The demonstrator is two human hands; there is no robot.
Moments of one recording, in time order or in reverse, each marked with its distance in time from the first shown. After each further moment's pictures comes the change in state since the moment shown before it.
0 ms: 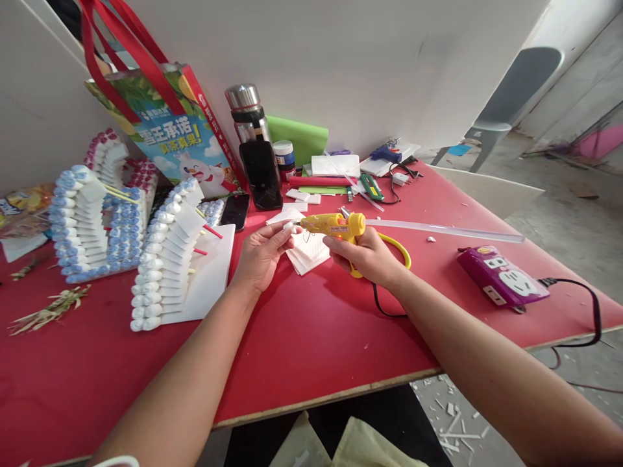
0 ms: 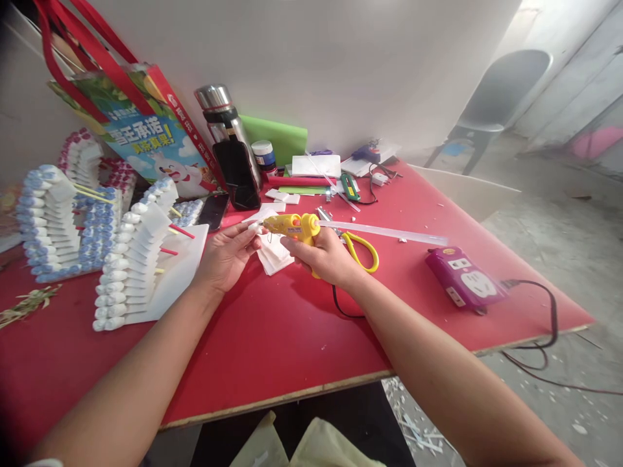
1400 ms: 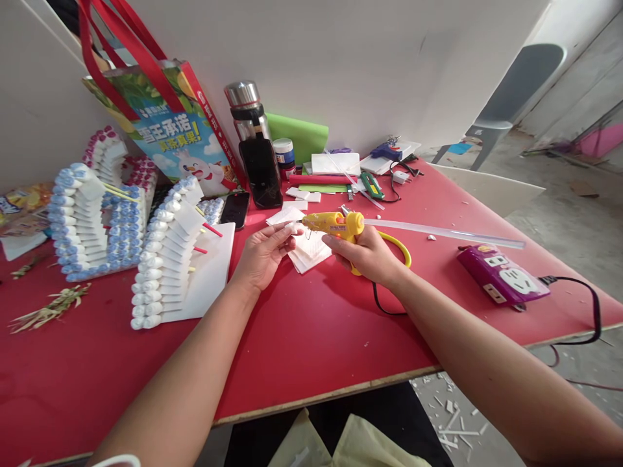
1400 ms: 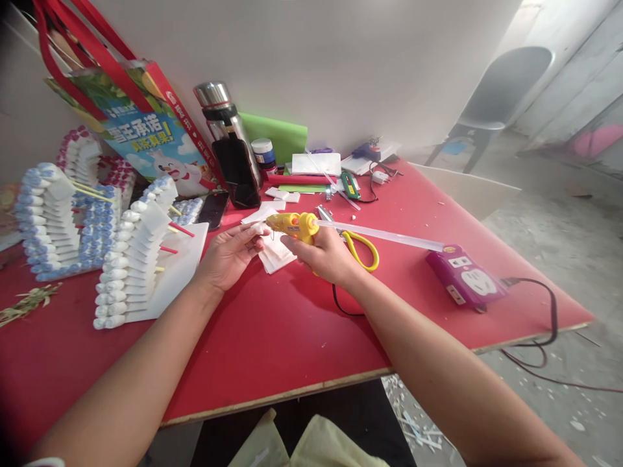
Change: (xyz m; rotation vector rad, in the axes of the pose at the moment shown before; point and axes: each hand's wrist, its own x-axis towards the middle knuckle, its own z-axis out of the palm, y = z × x) left_hand -0.001 0.004 0.001 -0.024 -0.011 -0.113; right_hand -0.001 -0.001 0.001 -0.094 0.034 -0.019
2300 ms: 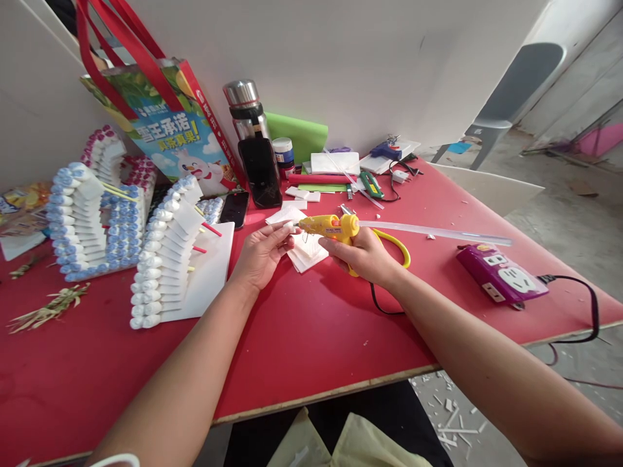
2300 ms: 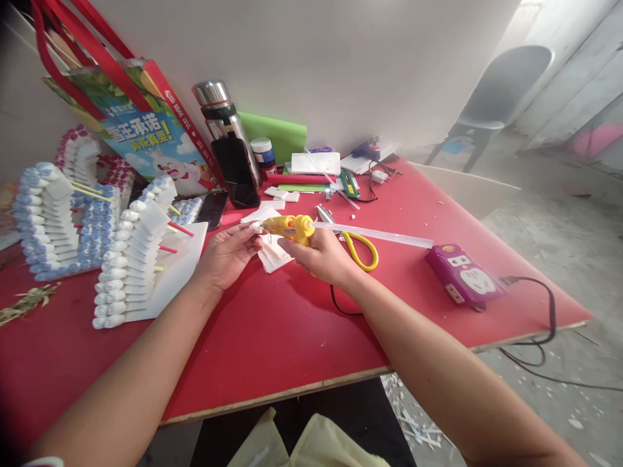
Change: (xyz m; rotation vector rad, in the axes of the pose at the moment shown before) left_hand 0.002 -0.003 -0.004 -0.022 -0.015 0.006; right_hand 0.001 0.001 0.003 0.018 -0.023 0.024
